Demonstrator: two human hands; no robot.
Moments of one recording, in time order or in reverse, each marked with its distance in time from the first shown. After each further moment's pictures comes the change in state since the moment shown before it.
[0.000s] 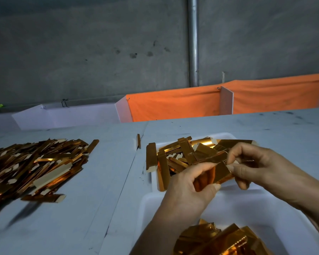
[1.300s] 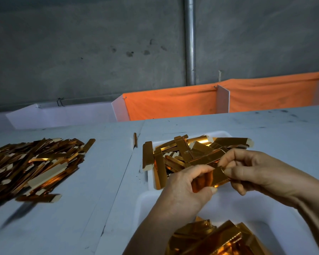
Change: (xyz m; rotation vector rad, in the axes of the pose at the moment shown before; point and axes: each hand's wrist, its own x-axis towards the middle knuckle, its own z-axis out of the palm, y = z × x) left_hand 0.001 0.000 -0.001 0.076 -0.070 0.031; right_hand 0.004 0.012 -0.005 0.234 -0.131 0.283
